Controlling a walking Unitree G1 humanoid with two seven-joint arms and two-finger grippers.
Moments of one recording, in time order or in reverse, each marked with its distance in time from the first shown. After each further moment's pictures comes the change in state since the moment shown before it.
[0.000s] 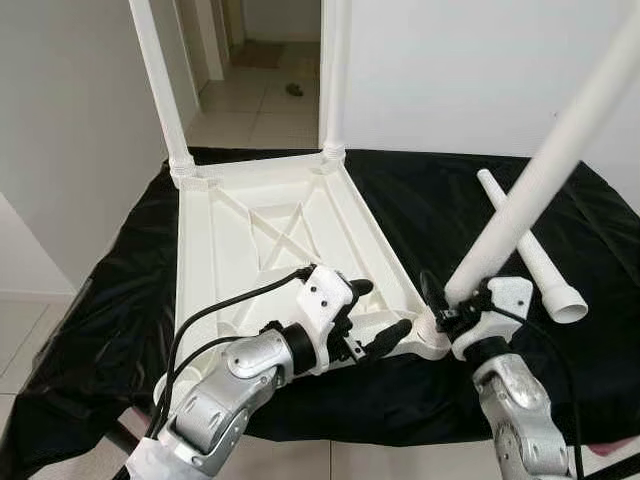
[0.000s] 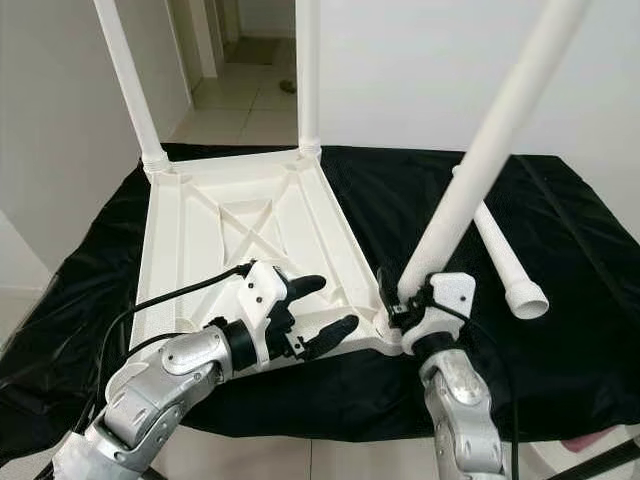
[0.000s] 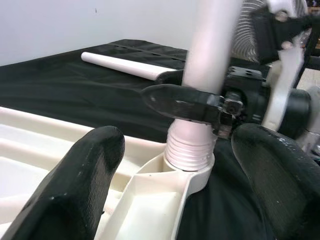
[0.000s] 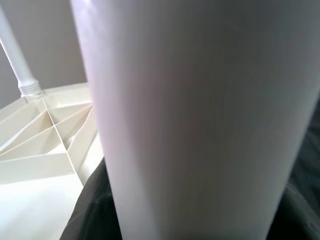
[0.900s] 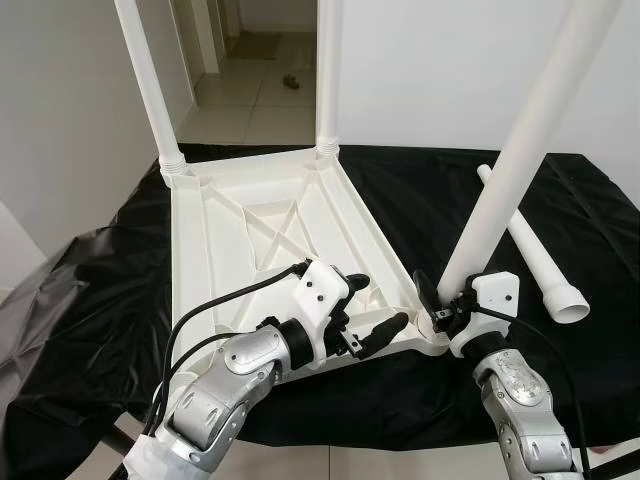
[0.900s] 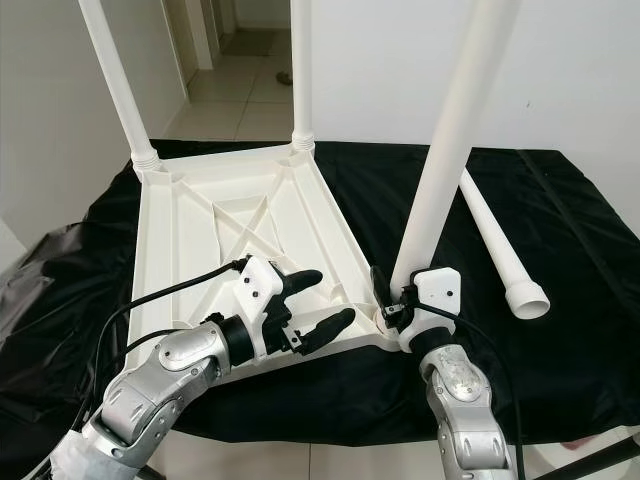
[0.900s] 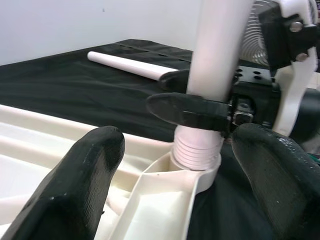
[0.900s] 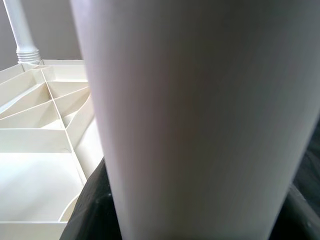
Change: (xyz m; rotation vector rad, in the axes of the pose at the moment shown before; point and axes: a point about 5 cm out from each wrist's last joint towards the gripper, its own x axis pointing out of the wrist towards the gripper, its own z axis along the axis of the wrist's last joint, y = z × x) left arm -0.001 0.004 0.002 0.001 -0.001 0.017; right arm 0.008 0.008 0.006 -0.154 0.041 0.118
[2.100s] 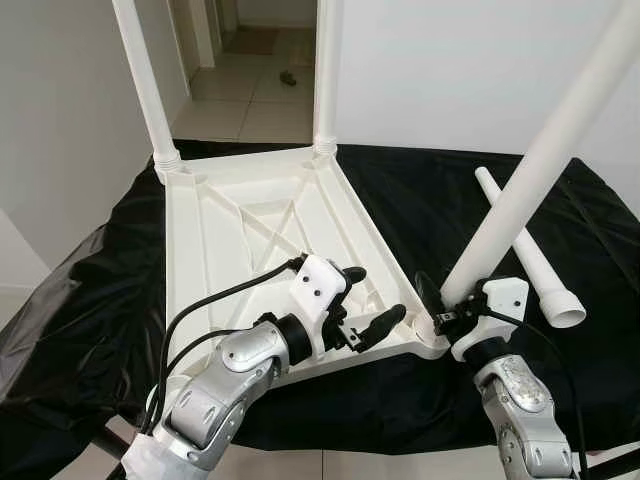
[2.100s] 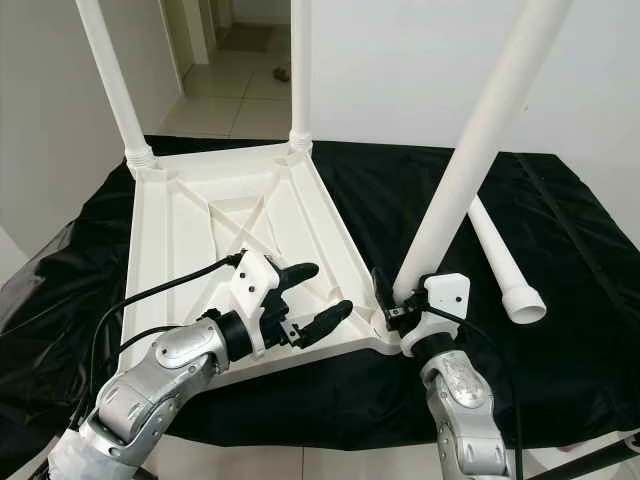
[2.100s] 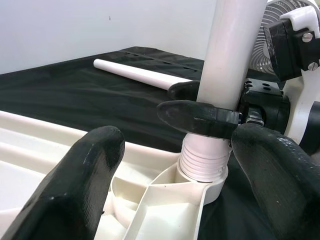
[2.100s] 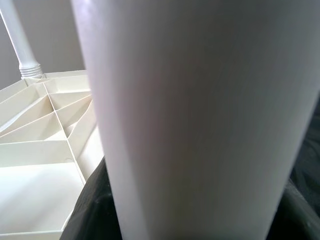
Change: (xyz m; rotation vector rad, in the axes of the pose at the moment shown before) left arm -0.001 0.000 0.005 0.009 -0.017 0.000; right arm -0.004 -0.002 -0.003 0.098 -0.021 -0.032
